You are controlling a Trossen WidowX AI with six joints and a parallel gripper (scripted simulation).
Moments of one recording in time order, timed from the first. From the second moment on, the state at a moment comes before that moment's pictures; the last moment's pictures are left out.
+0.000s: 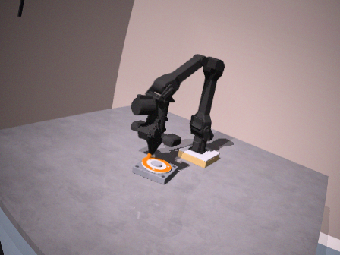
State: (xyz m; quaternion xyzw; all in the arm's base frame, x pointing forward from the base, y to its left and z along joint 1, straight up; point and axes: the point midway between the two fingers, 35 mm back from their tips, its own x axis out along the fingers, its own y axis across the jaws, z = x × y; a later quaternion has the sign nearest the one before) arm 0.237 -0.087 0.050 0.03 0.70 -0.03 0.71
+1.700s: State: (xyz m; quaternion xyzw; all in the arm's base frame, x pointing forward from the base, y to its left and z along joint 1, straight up) arm 0.258 -0.093 0.087 0.03 0.70 -0.03 0.72
